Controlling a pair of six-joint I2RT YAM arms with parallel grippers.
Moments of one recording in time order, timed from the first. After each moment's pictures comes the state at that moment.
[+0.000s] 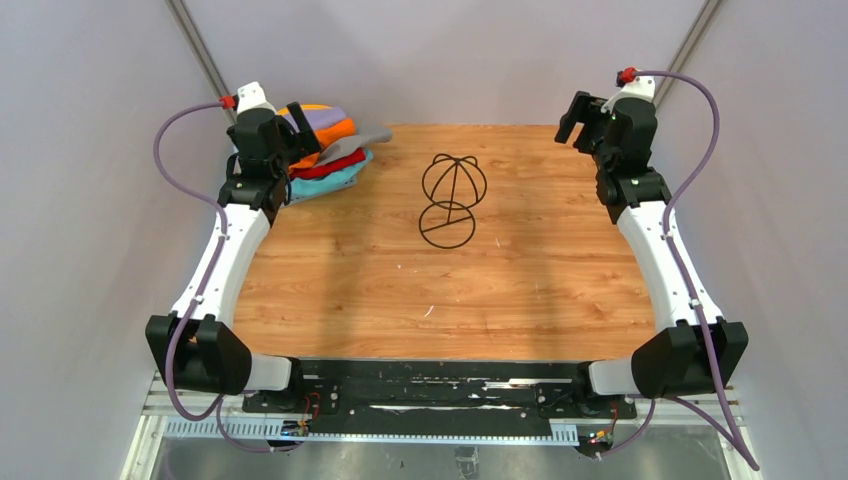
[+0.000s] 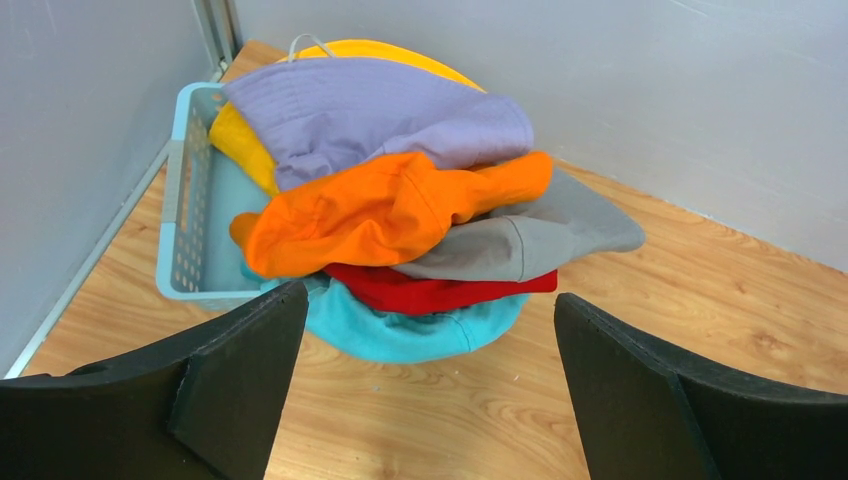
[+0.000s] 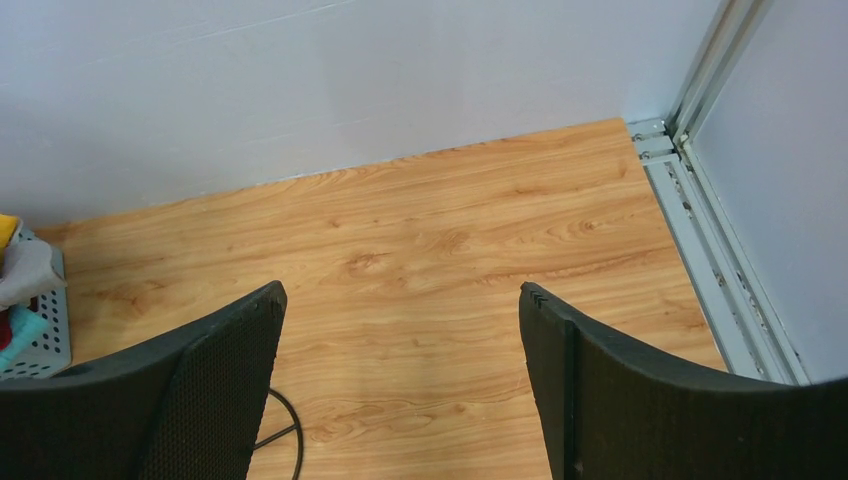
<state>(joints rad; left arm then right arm) -0.08 1.35 1.30 -0.22 -0.28 -0.32 0.10 1.36 1.38 -0.20 0.15 0.20</state>
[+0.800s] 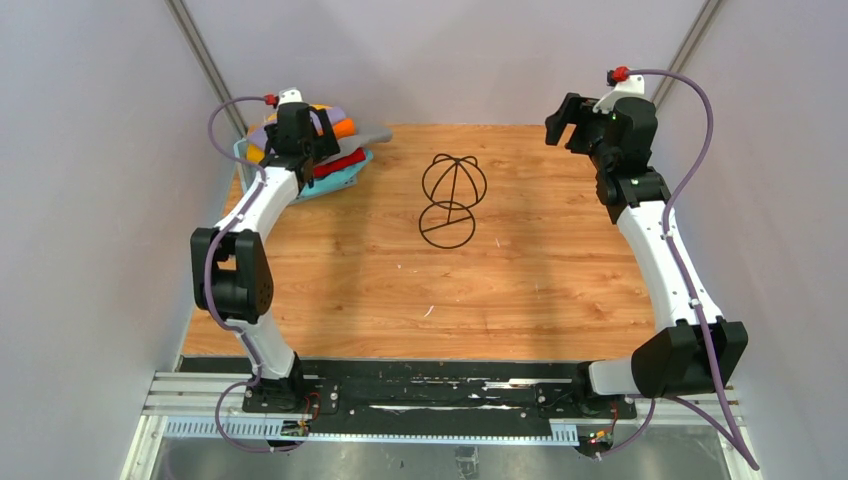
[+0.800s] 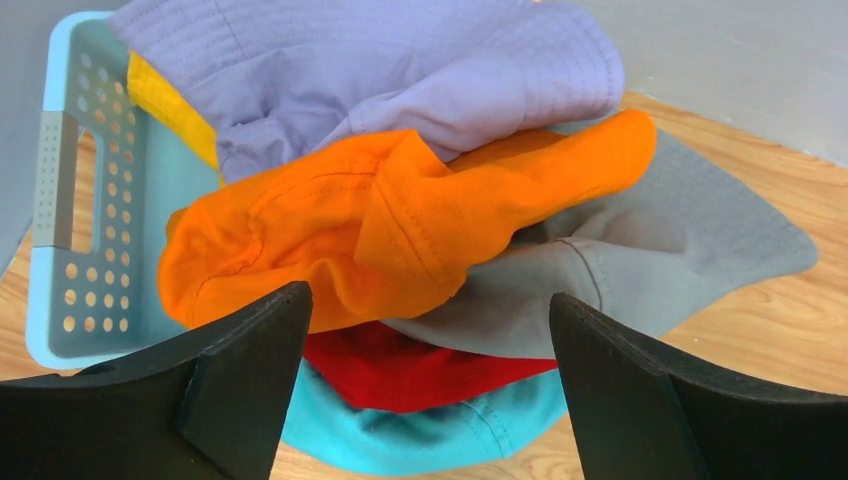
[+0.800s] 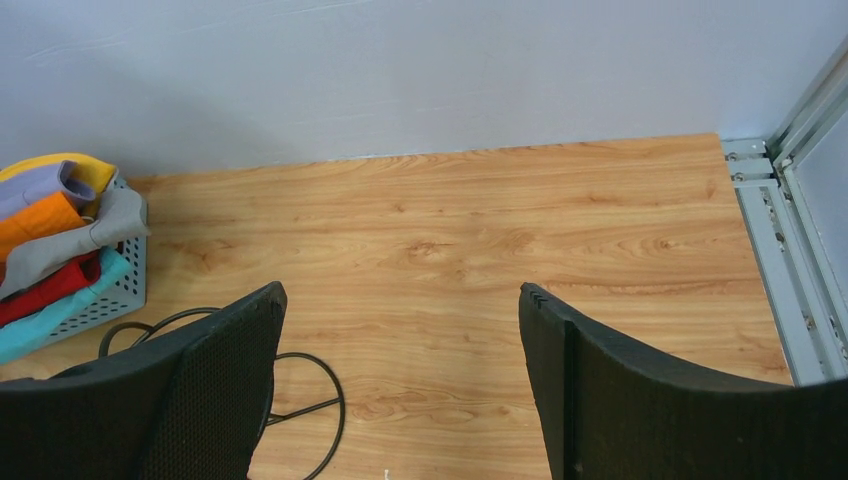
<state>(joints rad) -0.08 1.75 1.44 -0.13 -0.27 -0.28 0.10 1.36 1.38 -0.18 -0.03 0.20</state>
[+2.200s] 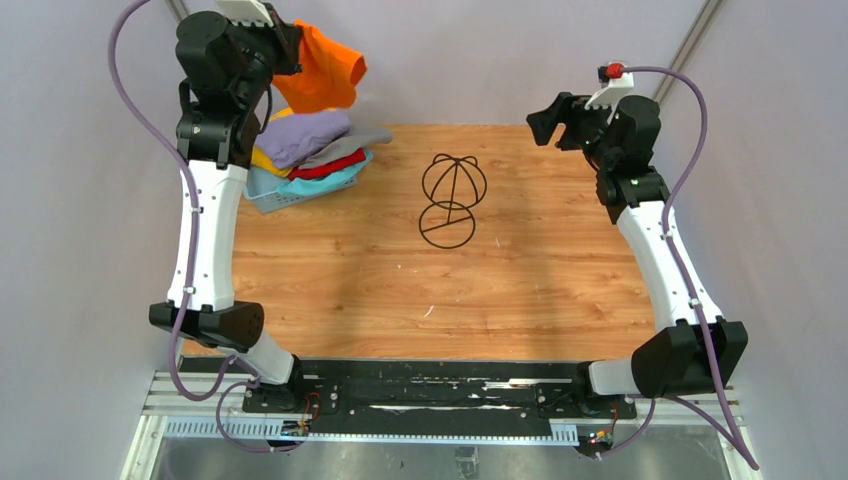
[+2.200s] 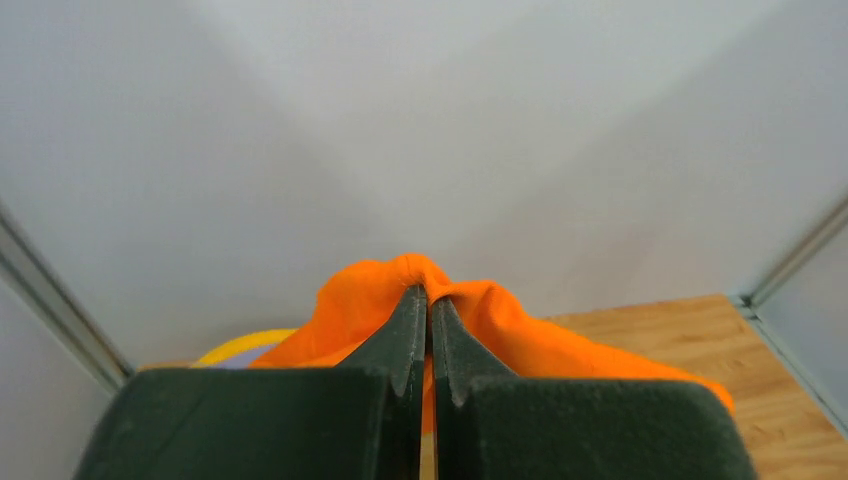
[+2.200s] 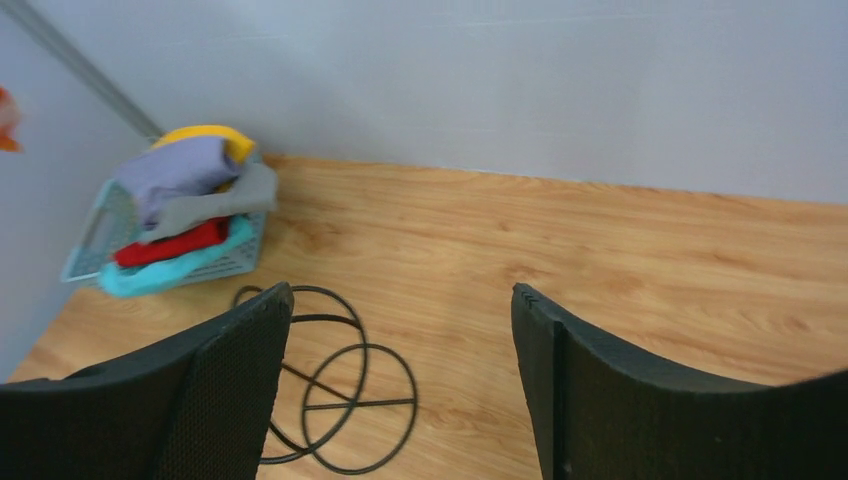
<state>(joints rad) -0.12 1.59 2.15 -0.43 0.07 -0.10 0.10 1.36 1.38 -0.12 -0.25 0.22</state>
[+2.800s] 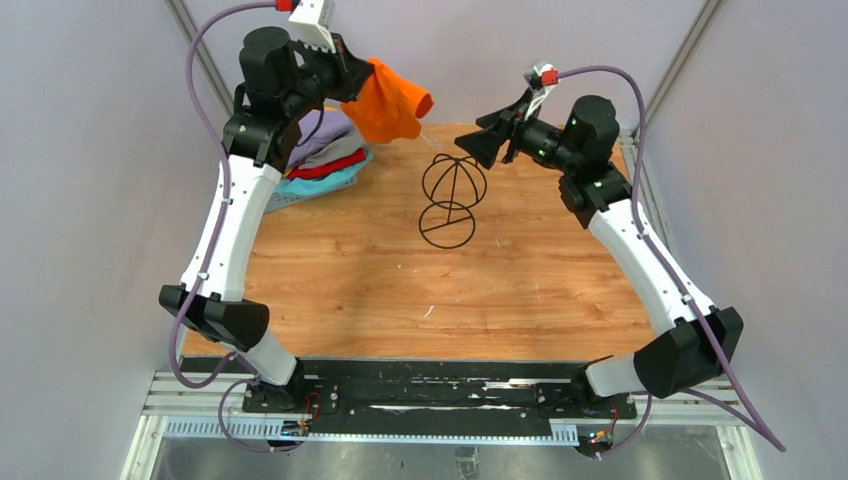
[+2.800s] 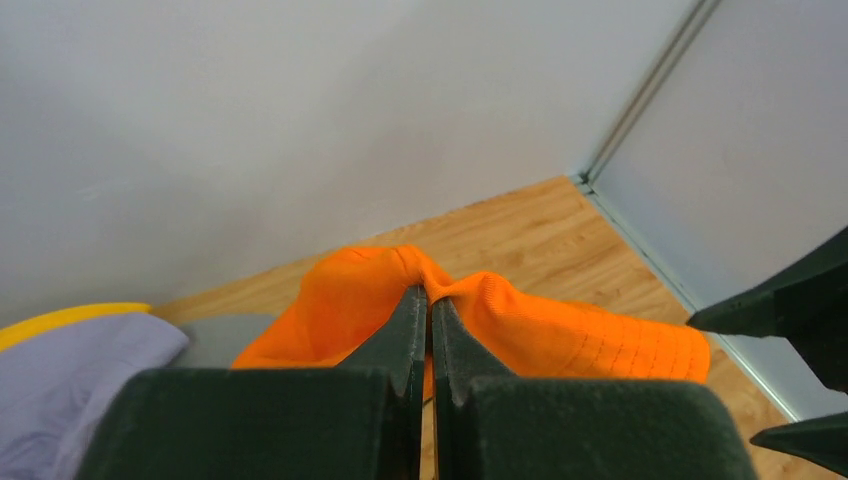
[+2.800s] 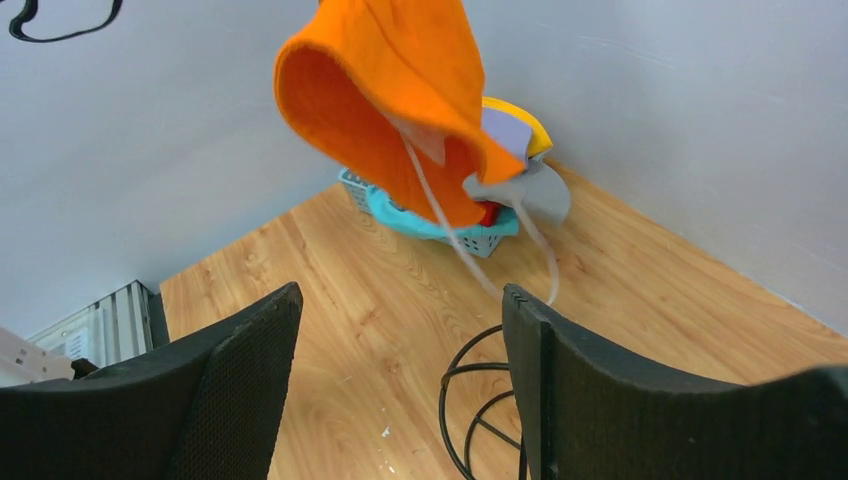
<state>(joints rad) -0.27 1.61 2.05 -0.44 0.26 -0.18 0.35 1.38 1.41 0.05 -0.65 0.23</state>
